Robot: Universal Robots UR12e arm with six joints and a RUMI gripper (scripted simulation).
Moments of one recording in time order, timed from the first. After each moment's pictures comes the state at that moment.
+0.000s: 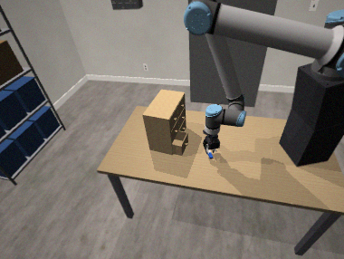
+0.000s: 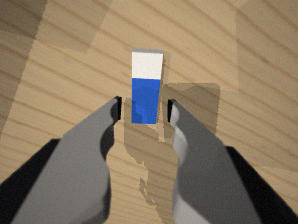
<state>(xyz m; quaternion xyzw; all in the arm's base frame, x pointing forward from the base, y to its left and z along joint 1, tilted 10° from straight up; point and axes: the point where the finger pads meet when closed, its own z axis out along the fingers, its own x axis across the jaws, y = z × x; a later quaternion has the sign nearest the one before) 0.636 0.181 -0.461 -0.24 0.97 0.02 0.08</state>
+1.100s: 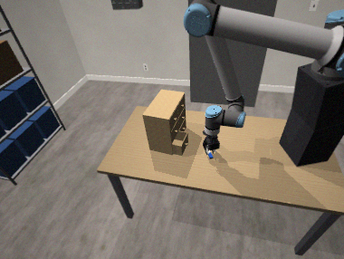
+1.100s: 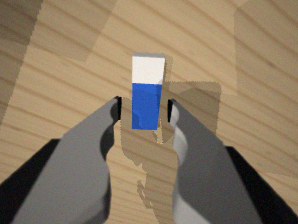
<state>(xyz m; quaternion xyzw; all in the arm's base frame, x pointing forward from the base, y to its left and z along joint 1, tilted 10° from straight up) 0.638 0.181 -0.468 -0.24 0.97 0.02 0.08</state>
